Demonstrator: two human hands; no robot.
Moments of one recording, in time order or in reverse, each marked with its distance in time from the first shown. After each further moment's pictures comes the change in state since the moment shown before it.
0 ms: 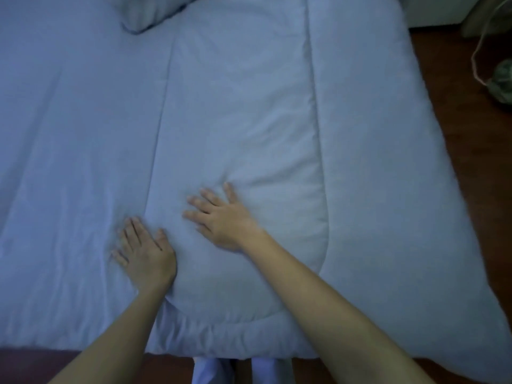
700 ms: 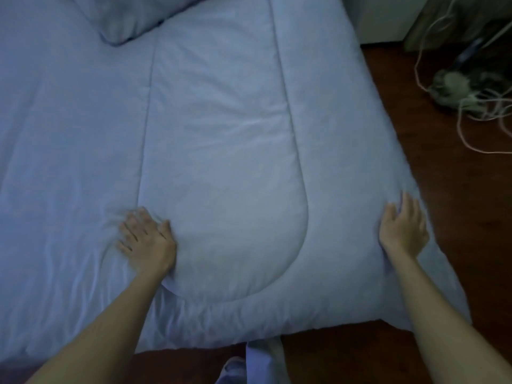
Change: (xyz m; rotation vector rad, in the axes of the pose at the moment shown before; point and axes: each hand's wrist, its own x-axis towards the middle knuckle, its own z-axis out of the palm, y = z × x) left_hand -0.005 0.006 -0.001 0.026 -0.094 0.193; right_hand -0.289 0.142 0.010 0.216 0.694 1.489
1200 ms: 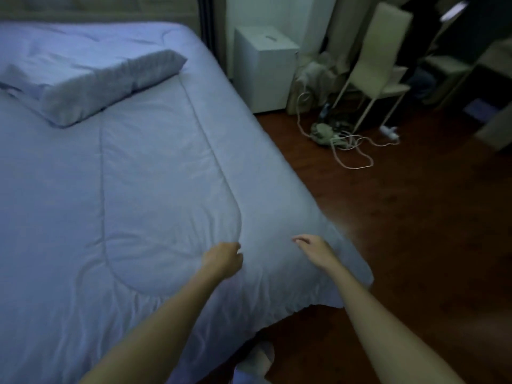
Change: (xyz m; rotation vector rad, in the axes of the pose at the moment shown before) left_hand -0.186 0.123 -0.092 0.152 -0.580 0.865; right_hand -0.174 0.026 -0.131 0.288 -0.444 -0.112
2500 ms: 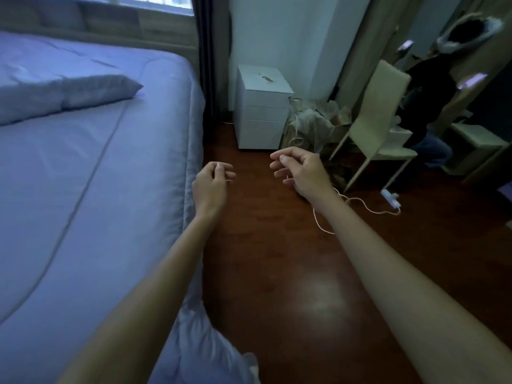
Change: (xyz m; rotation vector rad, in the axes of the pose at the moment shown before) left_hand 0.290 0.456 -0.150 -1.185 0.975 0.006; right_hand 0.283 -0.006 -0.475 0.352 -0.049 -0.637
